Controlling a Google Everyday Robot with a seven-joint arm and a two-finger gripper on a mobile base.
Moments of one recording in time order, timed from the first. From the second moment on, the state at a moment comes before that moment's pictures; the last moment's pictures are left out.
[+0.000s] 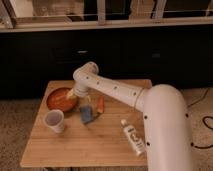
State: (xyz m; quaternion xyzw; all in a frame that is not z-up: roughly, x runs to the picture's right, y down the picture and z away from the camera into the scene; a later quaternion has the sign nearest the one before) arm -0.162 0.072 0.887 -0.10 -0.31 -0.63 0.70
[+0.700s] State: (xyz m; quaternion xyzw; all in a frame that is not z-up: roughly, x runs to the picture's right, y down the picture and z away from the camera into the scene) arm -0.172 0.077 0.905 -0.10 -0.32 -0.63 0.70
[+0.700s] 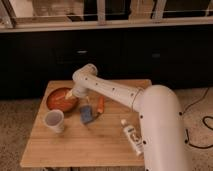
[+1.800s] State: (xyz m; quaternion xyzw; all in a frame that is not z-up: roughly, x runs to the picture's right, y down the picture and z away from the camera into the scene) arm -0.181 0.081 0.928 -0.10 -0.32 -0.63 0.70
